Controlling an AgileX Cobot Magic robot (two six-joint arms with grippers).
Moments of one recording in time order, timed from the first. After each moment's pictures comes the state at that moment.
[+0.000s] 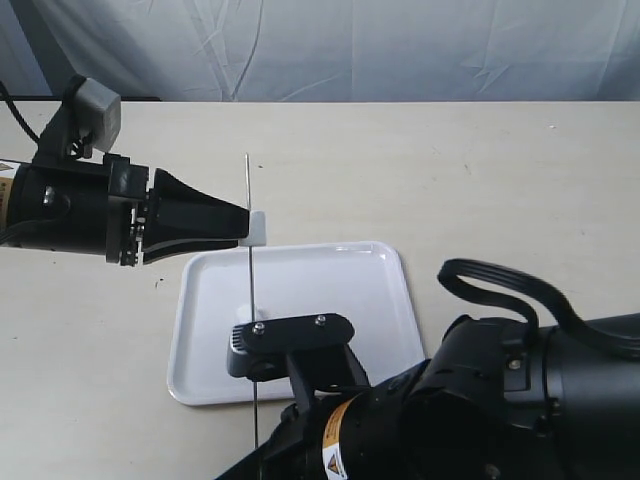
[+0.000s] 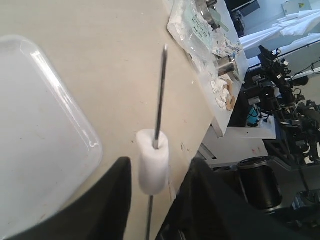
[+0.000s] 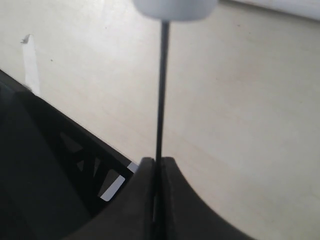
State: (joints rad) left arm -0.12 1.49 -0.67 1.62 -1.17 -1.96; right arm 1.25 1.55 -0.74 0.40 0.31 0.50
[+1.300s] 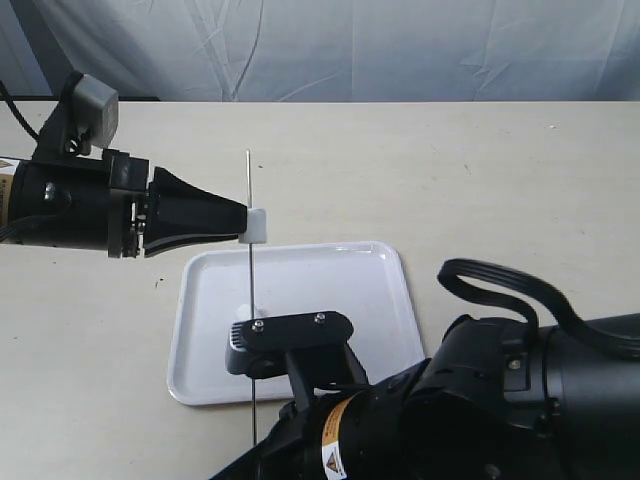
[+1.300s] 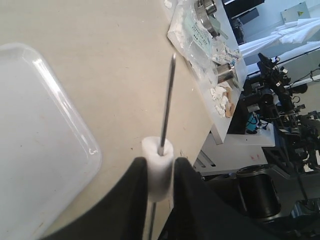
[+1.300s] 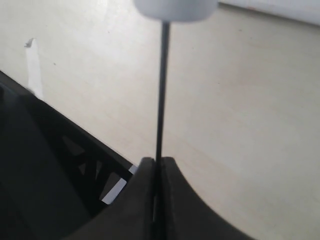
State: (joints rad) left arm -0.12 1.49 -0.67 1.60 -1.16 -1.96; right arm 1.25 1.55 -0.74 0.40 0.30 0.50
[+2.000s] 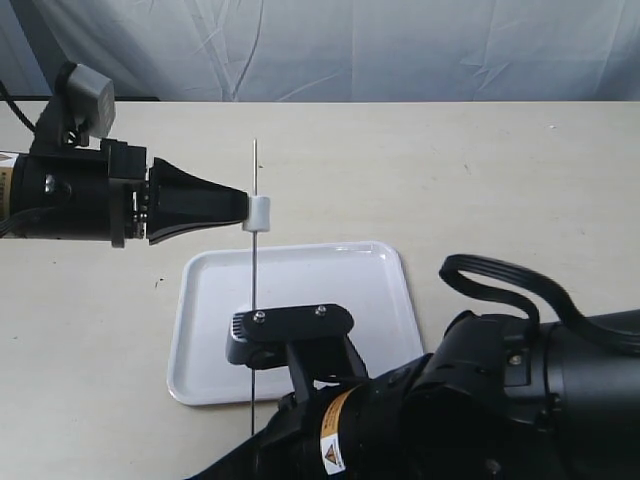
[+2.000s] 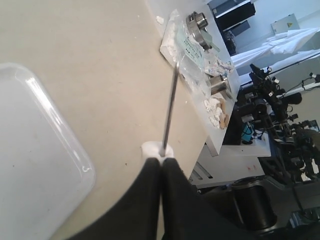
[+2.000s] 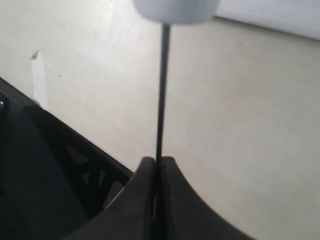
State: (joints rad) left arm -0.12 1.49 -0.67 1.53 -1.16 -1.91; right arm 1.24 1.55 -0.74 0.40 0.28 0.51
